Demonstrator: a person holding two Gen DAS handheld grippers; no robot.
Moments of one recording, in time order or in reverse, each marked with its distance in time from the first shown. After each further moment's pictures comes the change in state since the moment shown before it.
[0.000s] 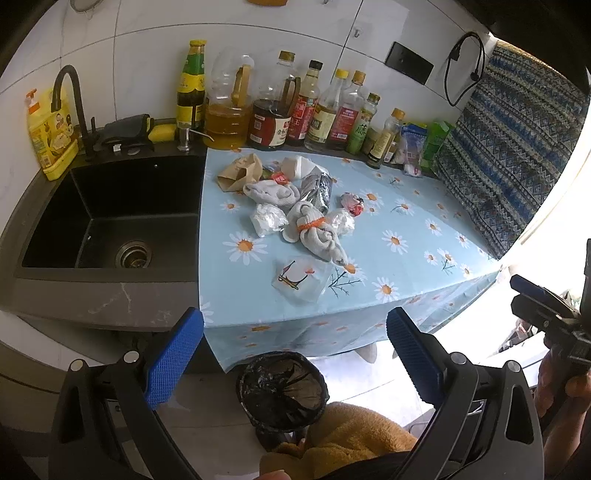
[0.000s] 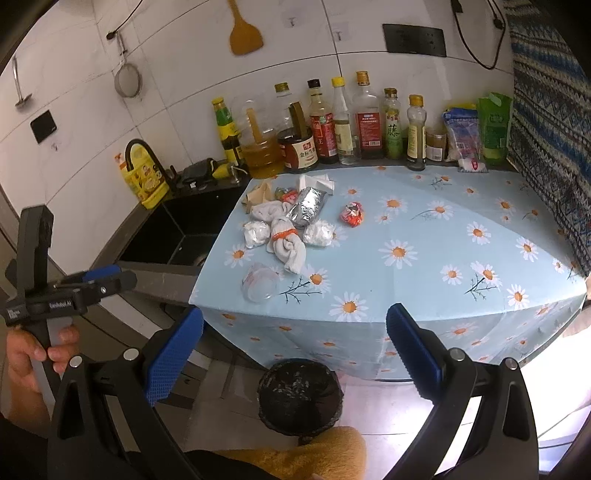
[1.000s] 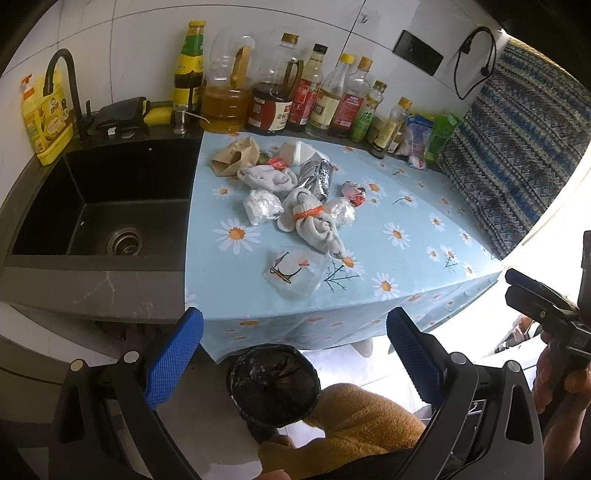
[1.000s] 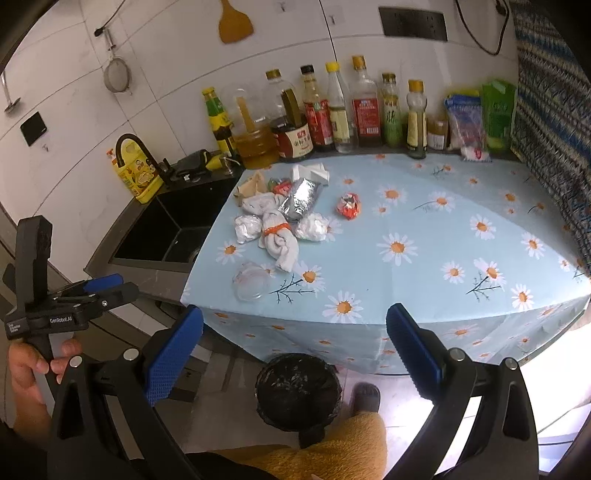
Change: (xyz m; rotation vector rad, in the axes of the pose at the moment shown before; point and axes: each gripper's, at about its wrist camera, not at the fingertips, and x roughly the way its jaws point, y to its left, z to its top) left arm 0.026 -0.008 -0.004 -0.039 0.043 0.004; right arm 0.027 -0.024 0.017 0.005 0.067 0.014
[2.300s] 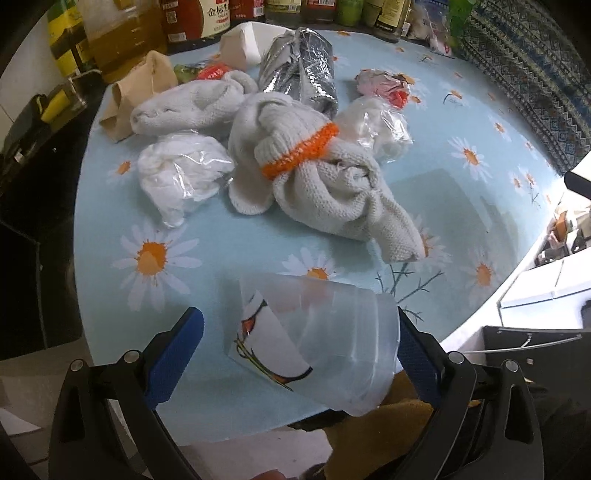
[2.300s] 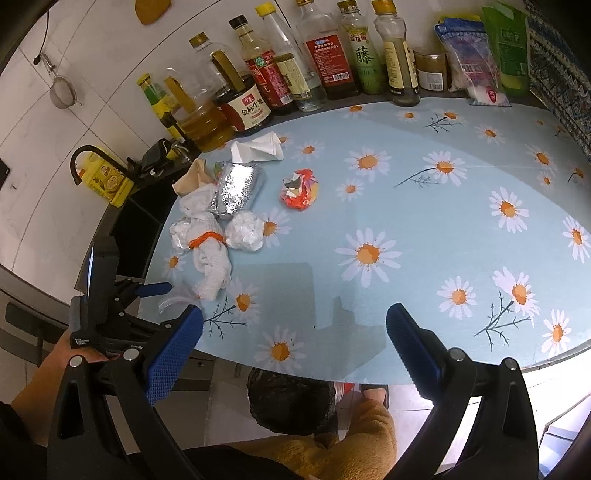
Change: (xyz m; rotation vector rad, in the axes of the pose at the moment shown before) left arm 0.216 -0.019 0.042 0.258 0.329 0.092; right arm 0.107 -0.115 0.051 0.113 0.158 0.085
